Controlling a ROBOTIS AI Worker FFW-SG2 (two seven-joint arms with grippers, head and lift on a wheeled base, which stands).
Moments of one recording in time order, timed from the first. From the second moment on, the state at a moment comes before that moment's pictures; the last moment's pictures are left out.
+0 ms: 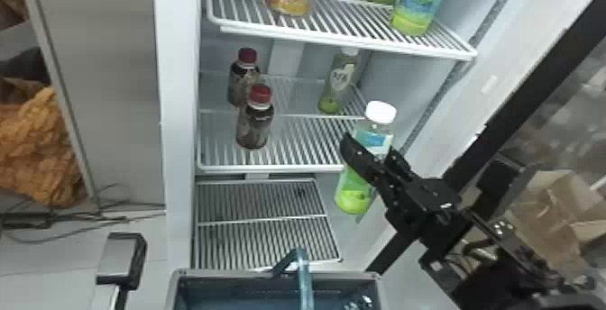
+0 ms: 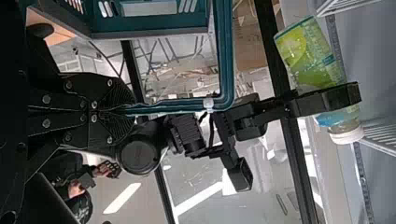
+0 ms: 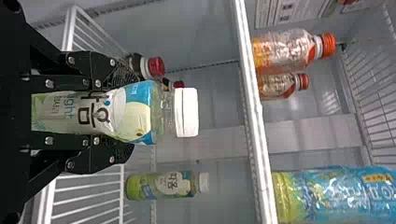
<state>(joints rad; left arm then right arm) 0.22 0.24 -0.19 -2.05 1.57 1.34 -0.21 0.52 -0.07 -0.31 -2.52 -0.33 0.58 0.36</state>
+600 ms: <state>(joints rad) 0.23 0.23 -0.15 -2.05 1.54 1.34 -0.21 0.65 -0.05 -0.32 -2.73 -0.33 0.85 0.36</state>
